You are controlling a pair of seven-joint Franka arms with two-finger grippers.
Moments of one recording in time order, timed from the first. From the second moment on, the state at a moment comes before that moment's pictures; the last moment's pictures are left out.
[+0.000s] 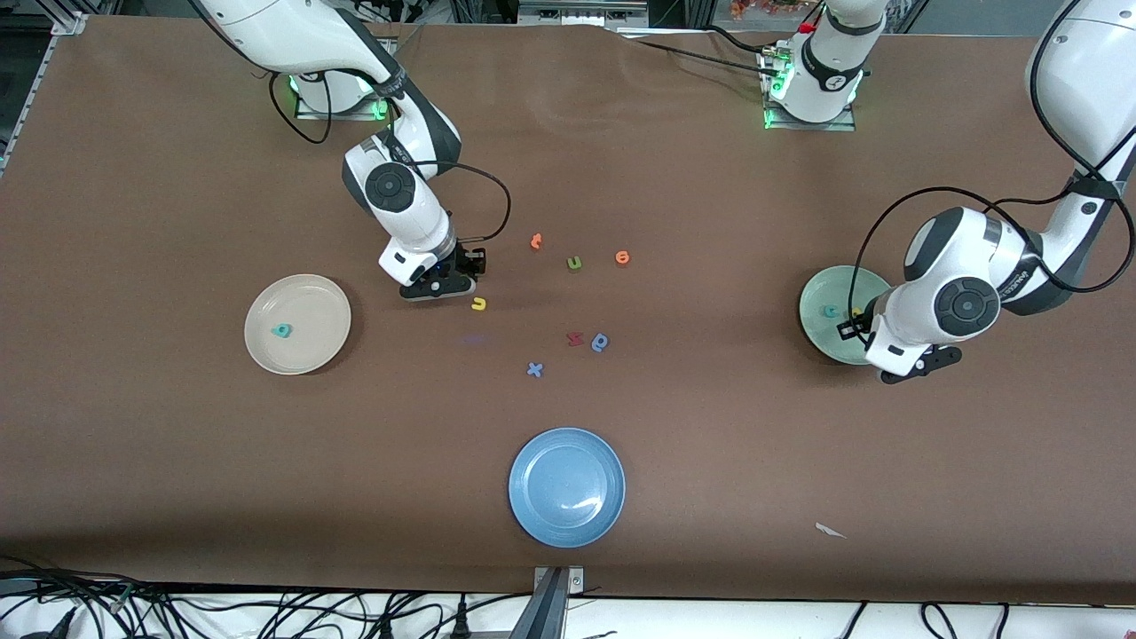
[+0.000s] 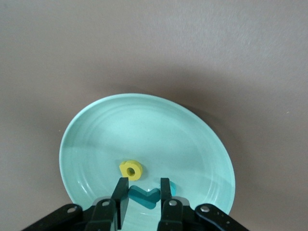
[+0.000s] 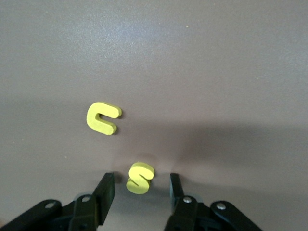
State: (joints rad) left arm 0.68 0.63 -0.79 -1.91 0.58 1.98 -0.76; right arm 0.32 0.46 0.25 -2.23 -0.09 2.70 0.51
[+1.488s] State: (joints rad) left arm 0.58 0.62 -0.90 -1.45 0.45 1.74 -0.70; right arm 0.27 0.37 0.21 -2.19 -0.10 2.53 0.34
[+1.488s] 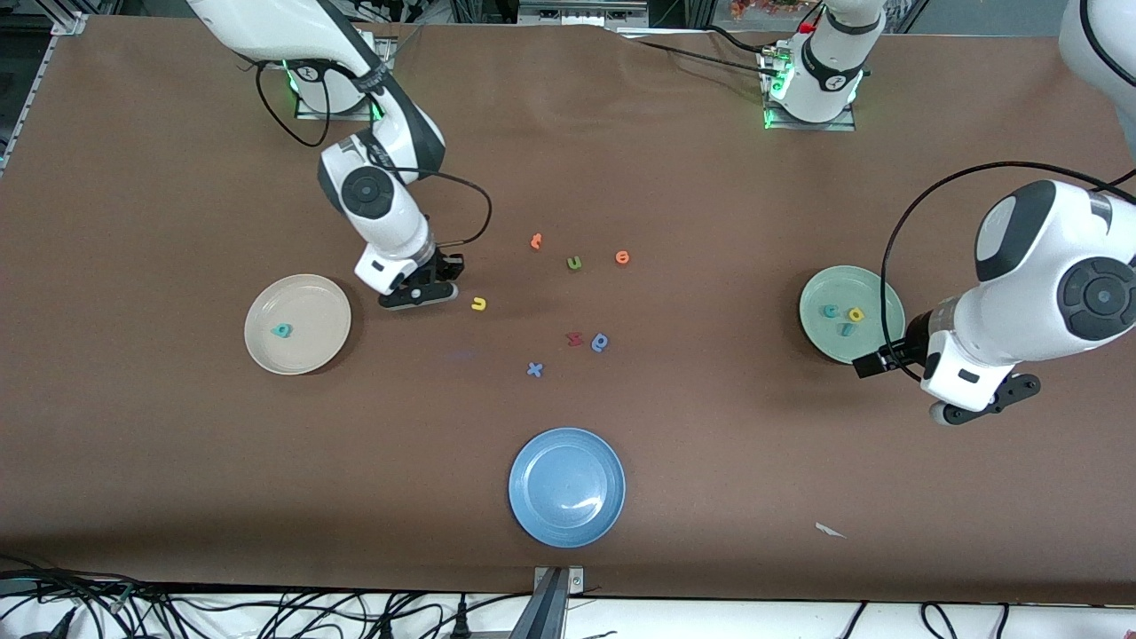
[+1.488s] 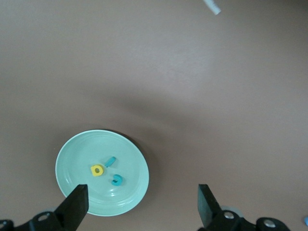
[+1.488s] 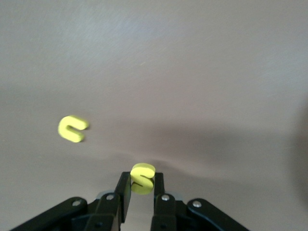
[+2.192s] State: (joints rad) left arm 0.49 0.62 -0.93 -1.37 0.45 1.73 -0.68; right arm -0.03 0.29 0.15 -2.18 -0.11 2.44 -0.27
